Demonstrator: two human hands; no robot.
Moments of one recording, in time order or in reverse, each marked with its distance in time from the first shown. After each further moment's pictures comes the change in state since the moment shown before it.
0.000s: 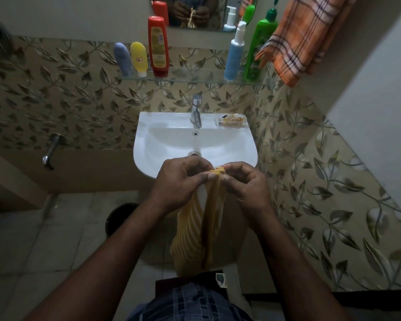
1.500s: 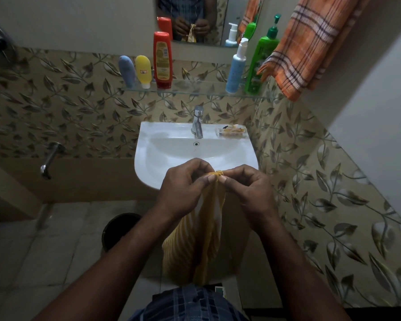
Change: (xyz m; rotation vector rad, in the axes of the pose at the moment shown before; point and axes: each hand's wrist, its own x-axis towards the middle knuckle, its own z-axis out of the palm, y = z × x) left_hand 0.009 0.002 -0.003 0.078 0.087 -0.037; right_hand 0.016 -0.015 0.014 -0.118 0.038 -0.053
